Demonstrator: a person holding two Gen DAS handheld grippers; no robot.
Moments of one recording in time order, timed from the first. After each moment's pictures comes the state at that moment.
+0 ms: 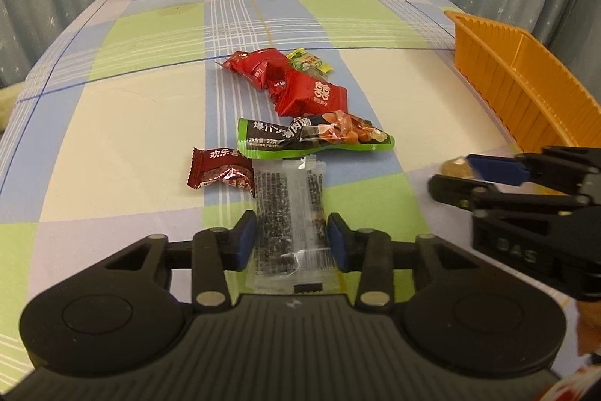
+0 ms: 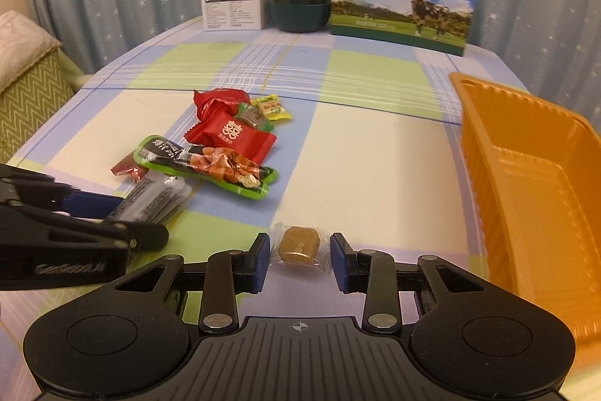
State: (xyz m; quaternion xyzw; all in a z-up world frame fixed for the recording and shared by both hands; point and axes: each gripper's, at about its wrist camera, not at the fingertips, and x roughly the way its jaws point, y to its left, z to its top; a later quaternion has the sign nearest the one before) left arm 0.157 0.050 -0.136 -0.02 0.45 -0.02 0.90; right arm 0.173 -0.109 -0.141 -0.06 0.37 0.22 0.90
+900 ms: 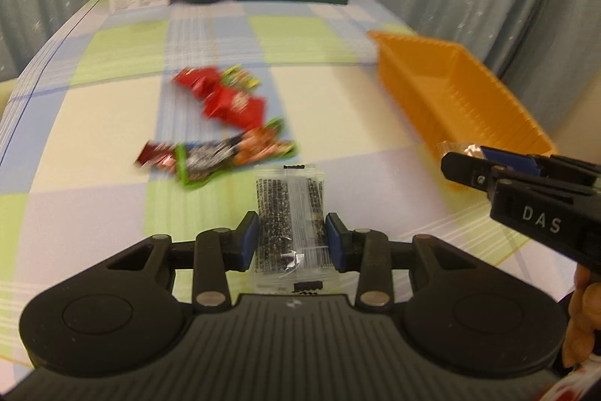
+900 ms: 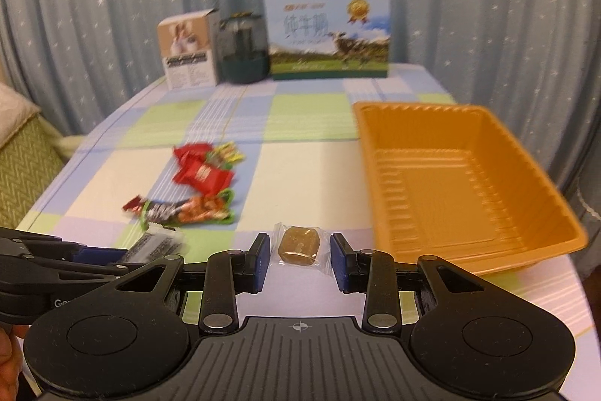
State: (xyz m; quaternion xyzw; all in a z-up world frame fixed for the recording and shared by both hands) left arm 0.109 -0.002 -0.080 -0.05 0.42 -0.06 0.90; right arm 0.111 -0.184 -0.070 0.01 0.33 0.16 0.93
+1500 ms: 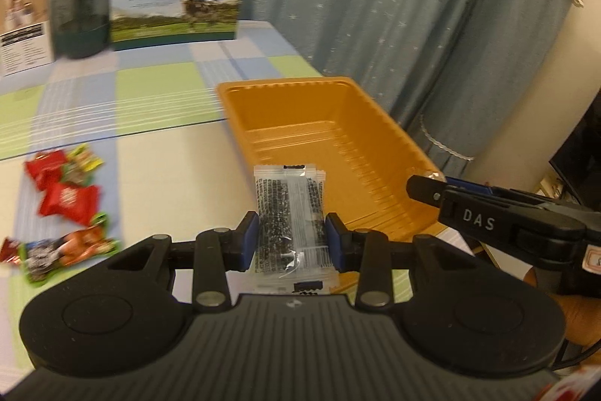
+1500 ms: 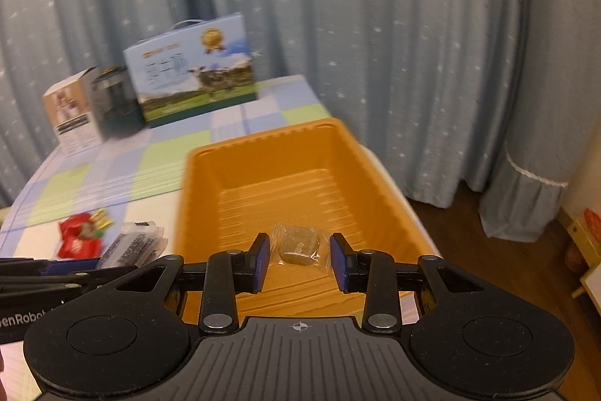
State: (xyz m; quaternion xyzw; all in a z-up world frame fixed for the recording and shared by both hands) left arm 0.178 -0.135 -0.049 -0.05 0.39 -0.16 0.90; right arm 0.159 -0.322 -0.056 0.08 0.34 0.03 0.94
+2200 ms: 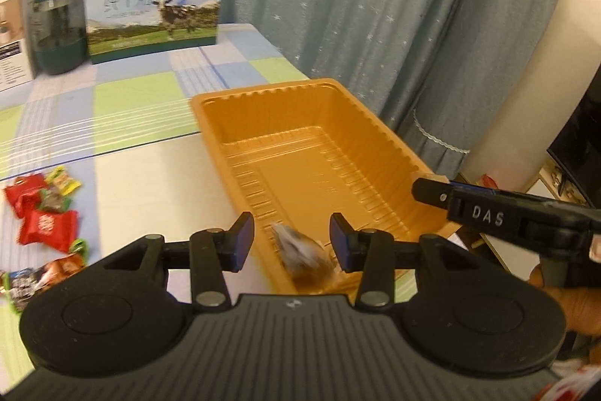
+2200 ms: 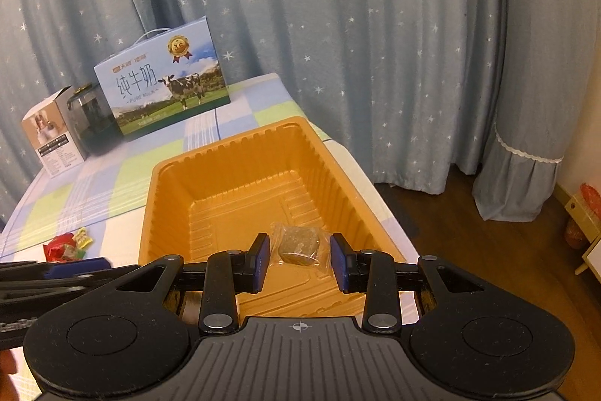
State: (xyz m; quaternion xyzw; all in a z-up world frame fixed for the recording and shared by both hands) left arm 0.191 -0.145 -0.057 -0.03 0.39 -0.17 0.91; right arm 0.172 -0.340 -0.062 0.11 0.34 0.02 0.93
